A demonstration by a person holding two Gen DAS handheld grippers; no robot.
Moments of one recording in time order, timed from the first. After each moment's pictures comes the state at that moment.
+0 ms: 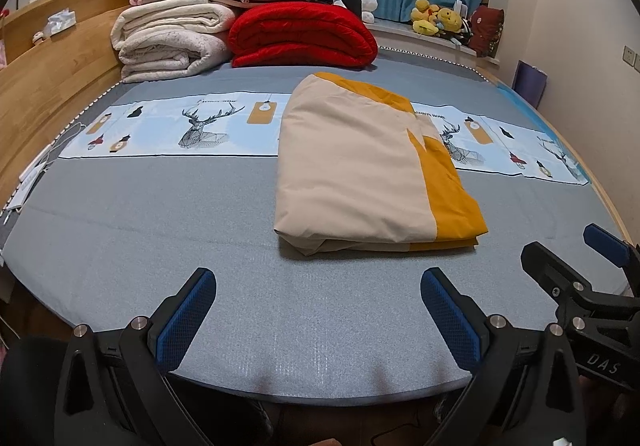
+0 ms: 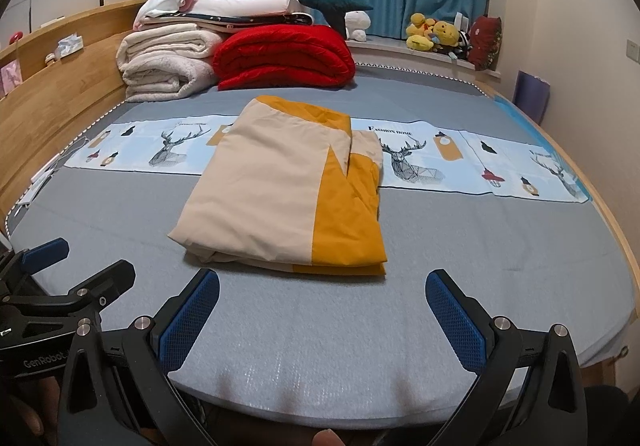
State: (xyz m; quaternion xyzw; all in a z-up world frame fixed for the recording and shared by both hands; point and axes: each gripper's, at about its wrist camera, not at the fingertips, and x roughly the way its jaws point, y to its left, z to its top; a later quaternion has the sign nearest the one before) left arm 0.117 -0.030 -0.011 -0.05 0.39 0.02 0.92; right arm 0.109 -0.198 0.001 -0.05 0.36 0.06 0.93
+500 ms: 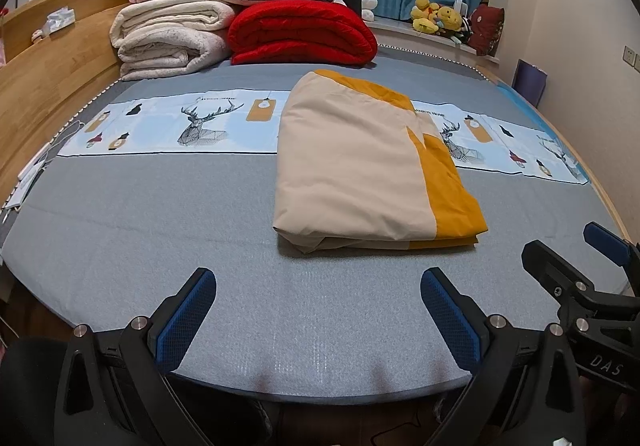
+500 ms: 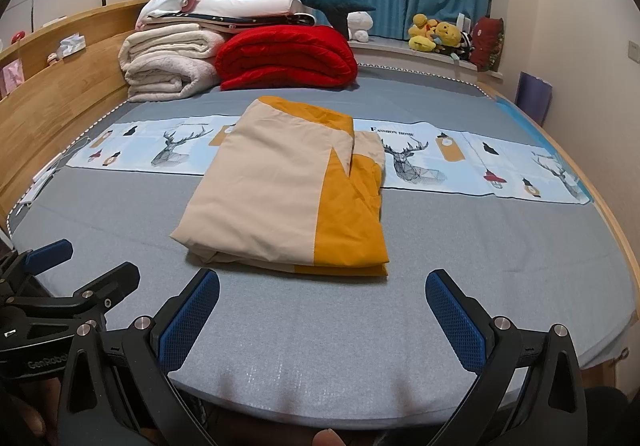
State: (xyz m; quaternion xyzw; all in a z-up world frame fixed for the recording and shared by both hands) left arm 0.117 -0.031 -0.011 -0.05 0.40 0.02 0.92; right arm 0.110 -0.196 0.003 -0.05 0.36 0.07 0.93
